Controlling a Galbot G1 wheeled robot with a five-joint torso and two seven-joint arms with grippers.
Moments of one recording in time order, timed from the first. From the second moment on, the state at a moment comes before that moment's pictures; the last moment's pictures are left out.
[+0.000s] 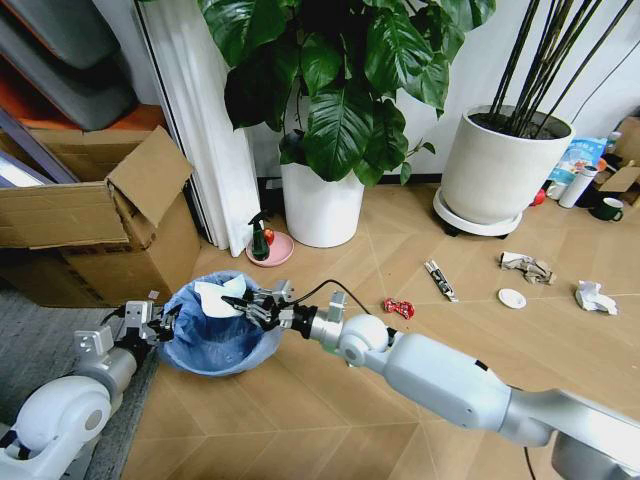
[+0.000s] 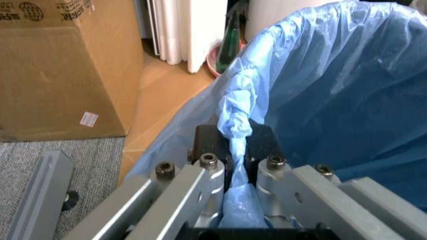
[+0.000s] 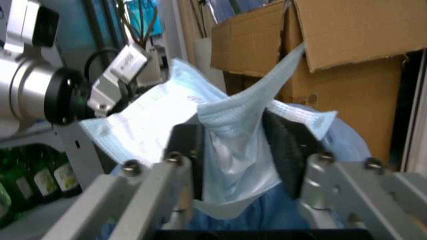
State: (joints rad) left arm 1.47 -0.76 -0.62 -2.03 -0.88 0.36 -0.17; right arm -0.44 1.10 -0.64 1.48 0.91 0.24 -0.42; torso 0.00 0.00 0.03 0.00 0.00
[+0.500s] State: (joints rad) left arm 1.47 -0.77 -0.63 -2.03 -0.90 0.37 -0.18; right arm -0.43 1.01 -0.67 1.55 0.92 0.23 -0.42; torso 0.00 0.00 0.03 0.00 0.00
